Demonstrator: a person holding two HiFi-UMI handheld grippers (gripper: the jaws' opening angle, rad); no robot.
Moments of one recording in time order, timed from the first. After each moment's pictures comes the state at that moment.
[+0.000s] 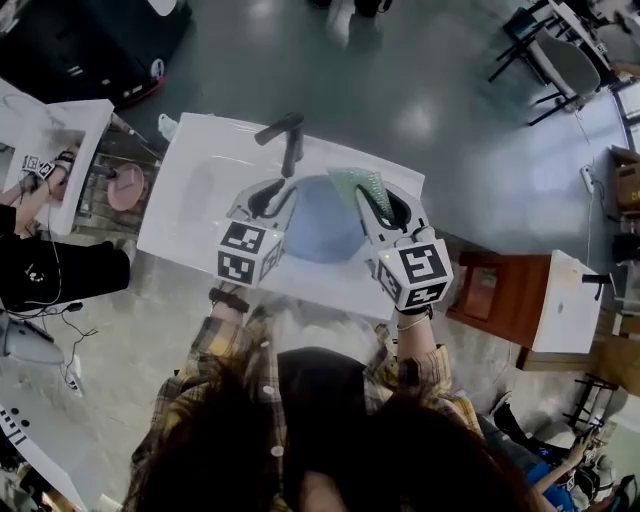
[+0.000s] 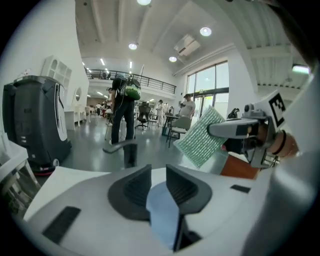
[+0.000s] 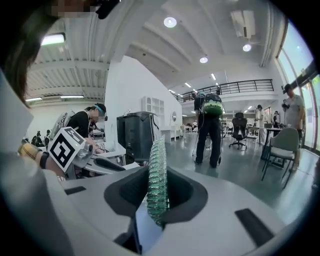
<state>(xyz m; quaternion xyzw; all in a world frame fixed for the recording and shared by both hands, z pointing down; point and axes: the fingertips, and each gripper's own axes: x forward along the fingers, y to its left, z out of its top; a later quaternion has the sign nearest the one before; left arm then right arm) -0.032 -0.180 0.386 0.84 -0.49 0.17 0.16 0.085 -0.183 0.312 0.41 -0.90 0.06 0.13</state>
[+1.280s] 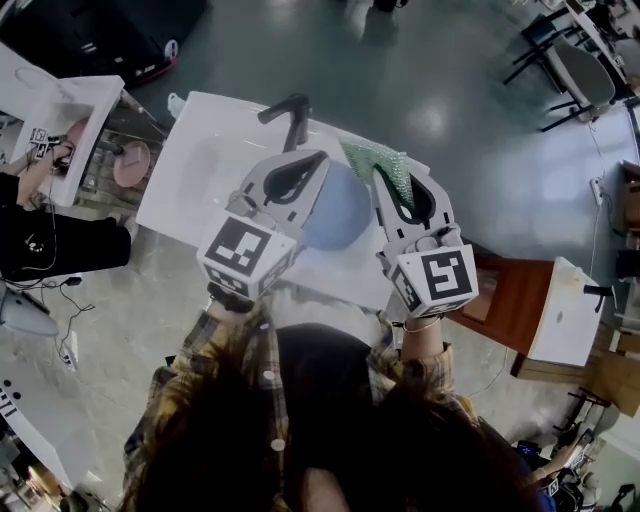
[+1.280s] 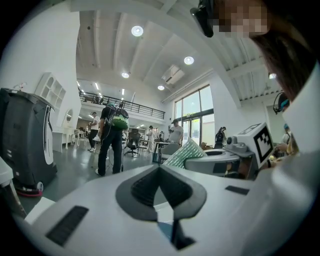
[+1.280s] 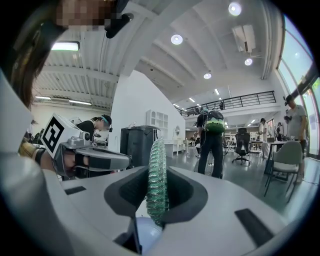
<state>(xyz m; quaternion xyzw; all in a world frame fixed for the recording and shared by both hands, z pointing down) 0.023 -0.162 0.252 0.88 -0.46 0.04 0.05 0.097 -0.169 0.244 0.39 -0.92 0.00 0.07</state>
